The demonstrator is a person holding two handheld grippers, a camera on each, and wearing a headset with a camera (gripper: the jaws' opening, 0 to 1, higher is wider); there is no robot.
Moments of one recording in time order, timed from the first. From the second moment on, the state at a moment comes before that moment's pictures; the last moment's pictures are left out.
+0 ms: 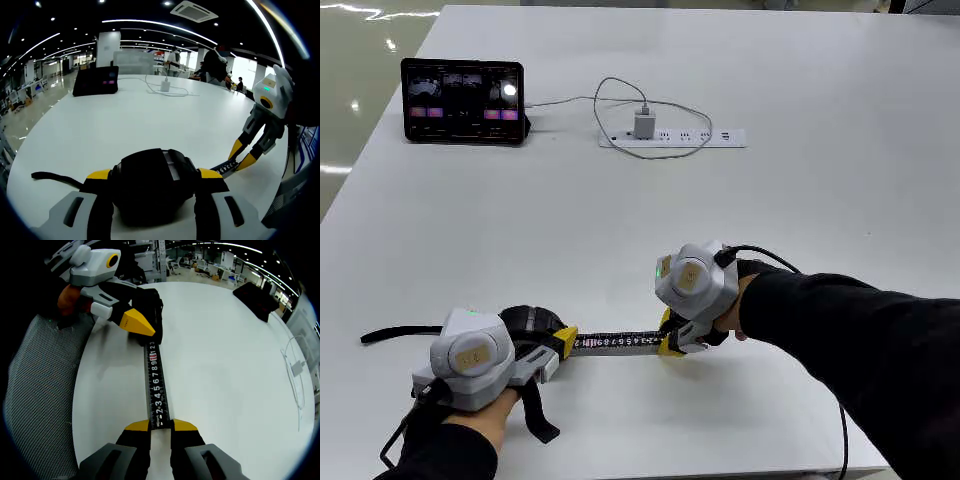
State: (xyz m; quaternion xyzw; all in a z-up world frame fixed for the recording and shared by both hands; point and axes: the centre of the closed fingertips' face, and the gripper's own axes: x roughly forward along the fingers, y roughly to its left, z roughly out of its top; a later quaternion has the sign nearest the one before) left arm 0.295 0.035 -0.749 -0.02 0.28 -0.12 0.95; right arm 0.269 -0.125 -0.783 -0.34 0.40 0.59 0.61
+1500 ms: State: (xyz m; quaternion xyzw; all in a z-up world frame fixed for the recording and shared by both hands) left arm 0.295 0.035 -0.748 -0.03 0.28 -0.12 0.95; right arm 0.269 -0.103 -0.782 -0.33 0.39 0.60 0.61
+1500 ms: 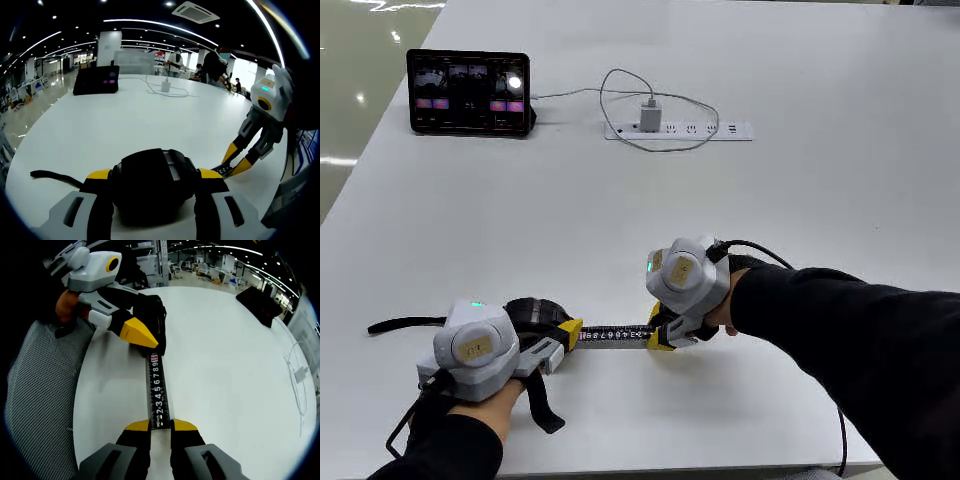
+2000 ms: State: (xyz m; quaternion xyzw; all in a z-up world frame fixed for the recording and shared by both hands) left arm 0.295 0.036 -0.748 -0.03 0.28 -0.12 0.95; right arm 0.269 -0.095 -0.782 -0.32 0.39 0.61 0.61
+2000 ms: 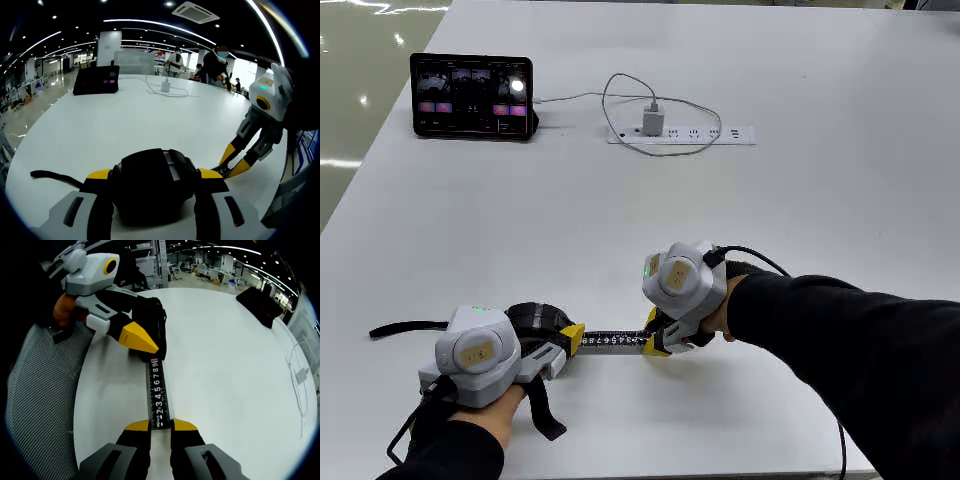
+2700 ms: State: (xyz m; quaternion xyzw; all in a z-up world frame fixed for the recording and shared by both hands) left arm 0.295 0.036 -0.748 -0.04 0.28 -0.12 0.95; right arm 0.269 -0.086 -0.782 -0.31 0.39 0.61 0.61
